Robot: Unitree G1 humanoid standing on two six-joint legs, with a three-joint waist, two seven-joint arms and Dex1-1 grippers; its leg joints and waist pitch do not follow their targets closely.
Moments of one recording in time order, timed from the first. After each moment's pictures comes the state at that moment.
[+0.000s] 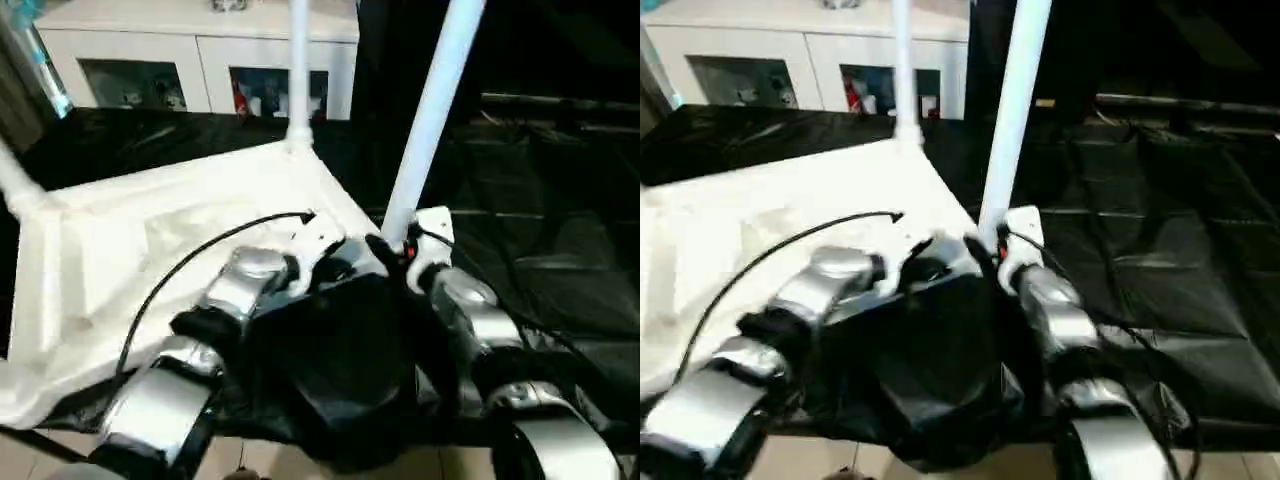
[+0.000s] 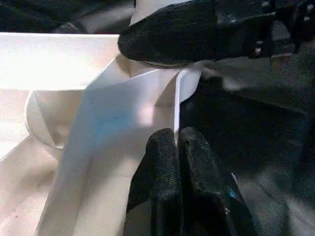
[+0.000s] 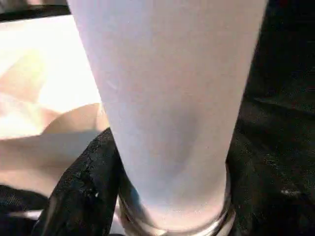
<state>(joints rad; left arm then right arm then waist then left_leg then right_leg) -0.80 0.10 -0.23 0.95 0.05 0.10 -0.78 -0.63 -0.08 -0.05 0.86 0.10 0.00 0.37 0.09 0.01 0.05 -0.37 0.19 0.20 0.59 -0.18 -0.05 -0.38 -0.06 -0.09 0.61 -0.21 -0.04</state>
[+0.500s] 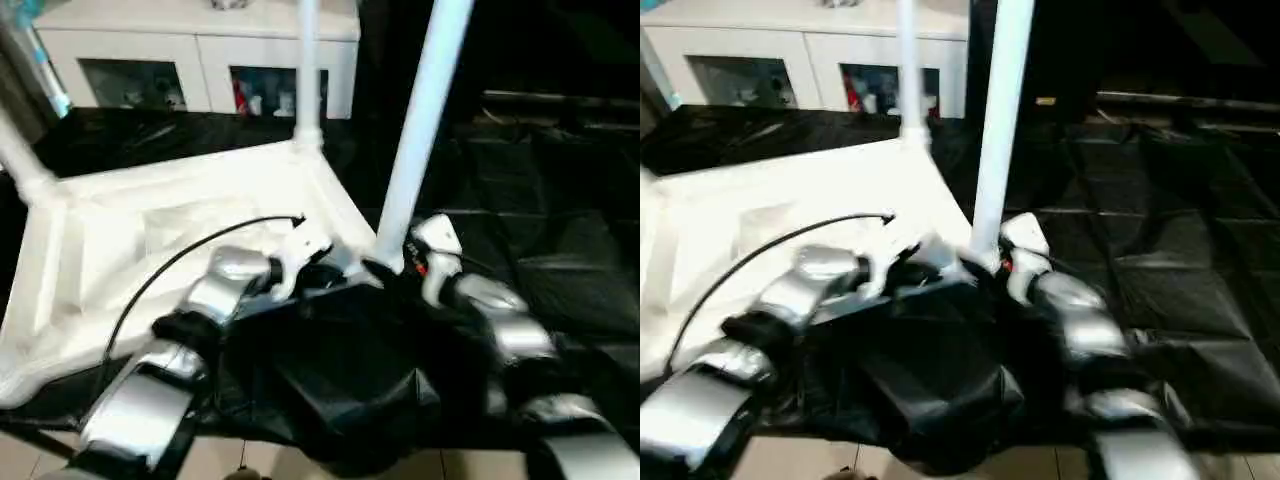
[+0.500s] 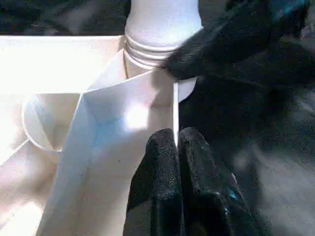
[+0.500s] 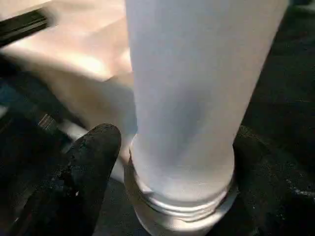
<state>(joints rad) -0.74 0.21 -0.25 0.87 0.04 0.02 -1.07 -0.53 -0.26 0.05 0.74 0.12 -0.02 0.91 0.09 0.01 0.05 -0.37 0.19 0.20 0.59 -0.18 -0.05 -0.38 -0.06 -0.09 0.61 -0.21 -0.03</state>
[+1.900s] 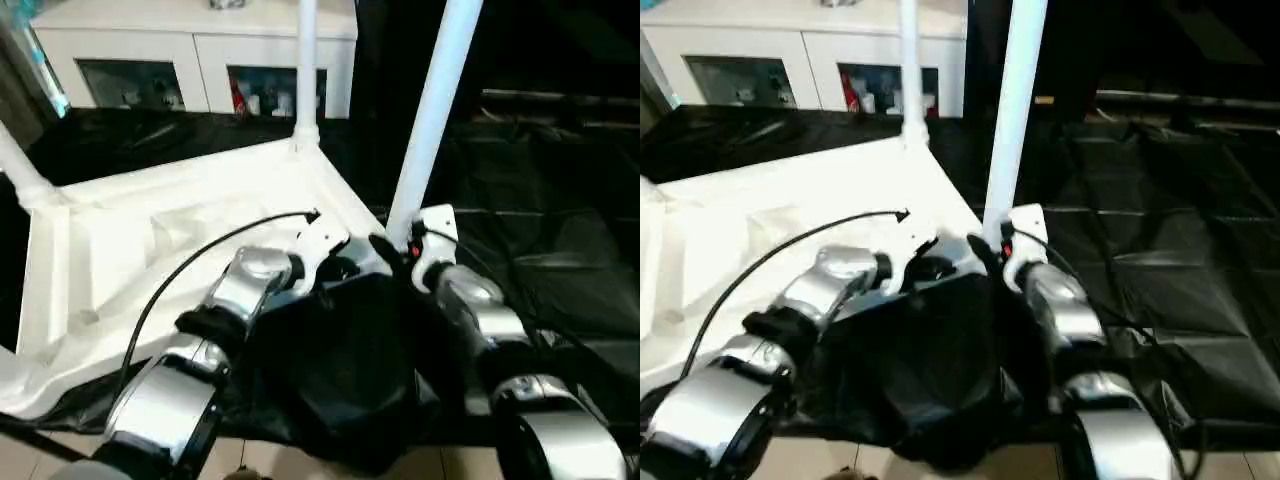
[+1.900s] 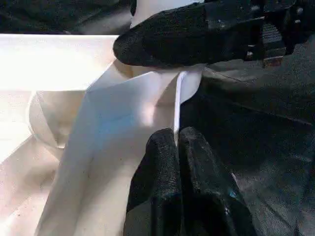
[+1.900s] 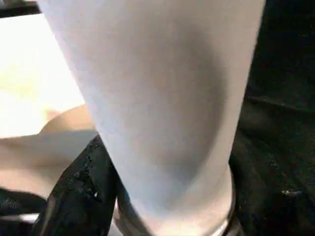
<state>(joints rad) -0.82 0.08 -0.21 0.99 0.07 0.07 -0.77 -0.67 -0.09 -0.07 0.93 0.12 0.00 0.39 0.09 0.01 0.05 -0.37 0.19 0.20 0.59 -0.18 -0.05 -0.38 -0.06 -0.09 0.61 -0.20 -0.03</state>
